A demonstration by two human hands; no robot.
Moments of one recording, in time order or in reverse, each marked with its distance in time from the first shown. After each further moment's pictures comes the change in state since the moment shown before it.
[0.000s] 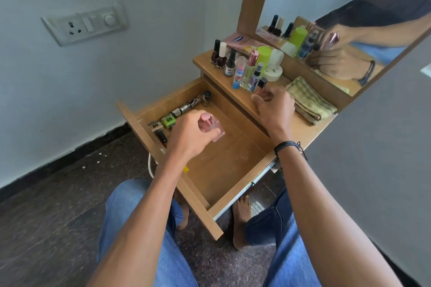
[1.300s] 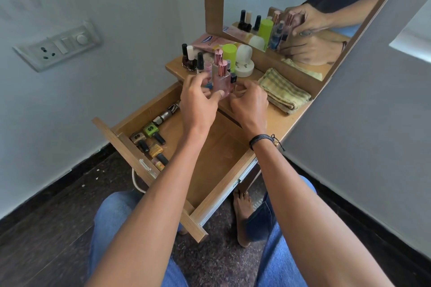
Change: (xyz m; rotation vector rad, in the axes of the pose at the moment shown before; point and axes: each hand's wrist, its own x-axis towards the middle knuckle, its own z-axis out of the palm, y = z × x) left_hand 0.052 0.081 0.051 -0.146 0.327 0.159; right_hand -0.005 -0.004 -0.007 0.056 -0.005 0.035
